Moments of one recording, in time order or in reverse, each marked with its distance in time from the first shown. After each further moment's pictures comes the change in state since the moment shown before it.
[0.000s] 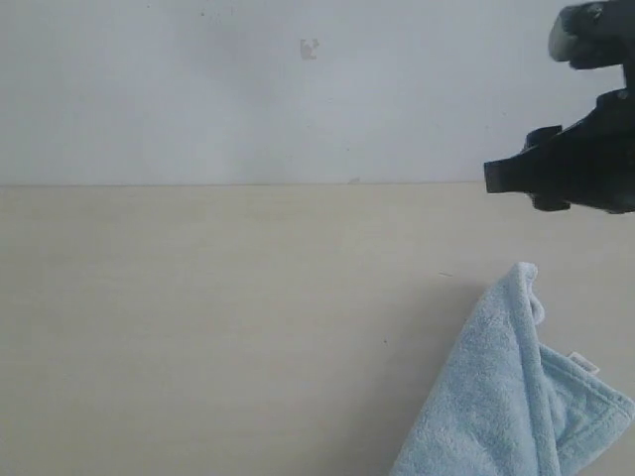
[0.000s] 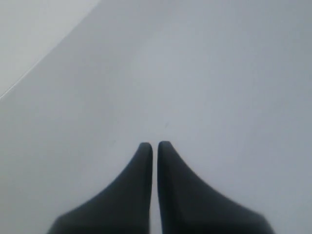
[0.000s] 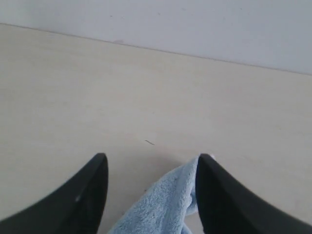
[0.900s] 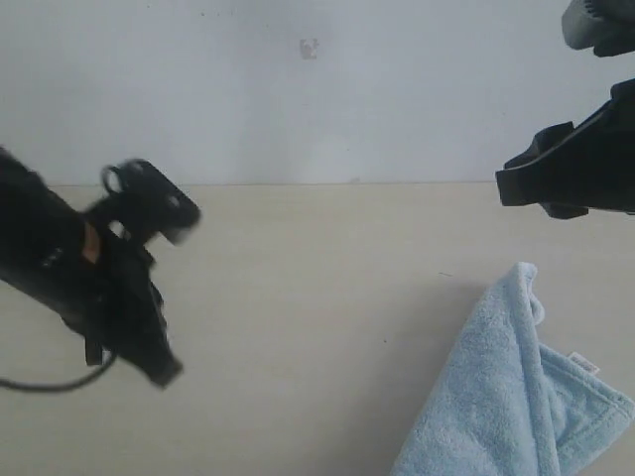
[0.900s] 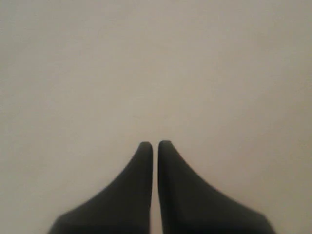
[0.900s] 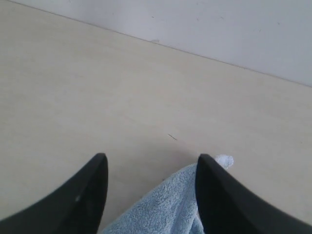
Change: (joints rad) left arm -0.585 1.546 -0.883 0.686 1.165 0.408; right arm 0.000 -0.088 -0.004 0.347 0.030 -0.430
